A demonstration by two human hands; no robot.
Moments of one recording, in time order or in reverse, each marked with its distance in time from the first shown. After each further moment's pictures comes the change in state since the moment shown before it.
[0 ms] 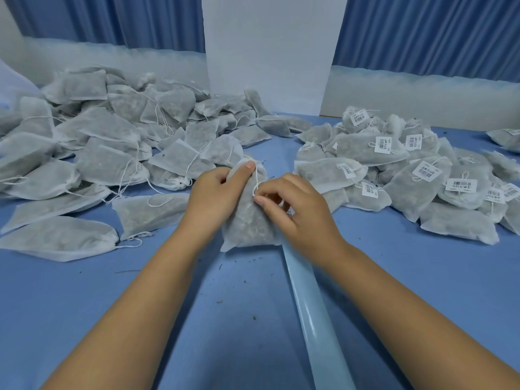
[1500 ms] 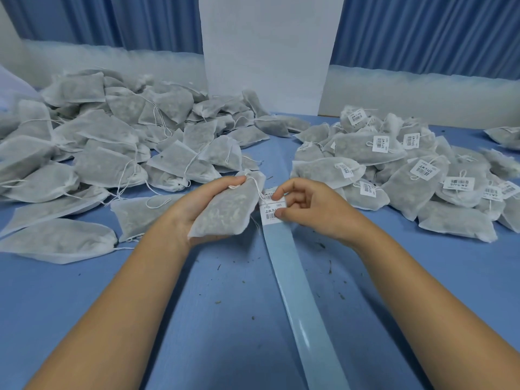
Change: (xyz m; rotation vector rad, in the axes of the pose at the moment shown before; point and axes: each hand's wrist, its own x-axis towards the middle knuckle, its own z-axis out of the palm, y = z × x) left_hand 0.011 -0.010 -0.021 -0.874 -0.654 -0.739; right_hand 0.011 0.026 -0.033 0.431 -0.384 0.616
